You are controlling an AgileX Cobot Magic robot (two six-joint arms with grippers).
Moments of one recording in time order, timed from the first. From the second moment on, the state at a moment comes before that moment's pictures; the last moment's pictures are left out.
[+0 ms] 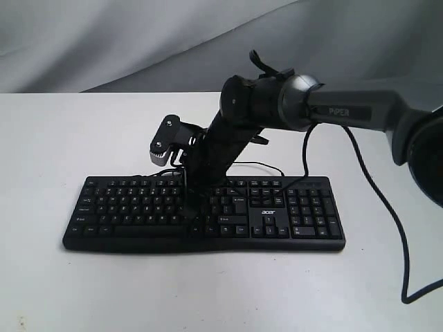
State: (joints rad) left arm 0.15 0.00 0.00 0.07 0.29 -0.12; right arm 0.62 2.28 -1.68 0.42 0.76 -1.00
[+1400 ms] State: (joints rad) left arm 0.15 0.00 0.00 0.07 0.29 -0.12; right arm 0.59 0.77 -1.06 0.41 0.24 -0.75
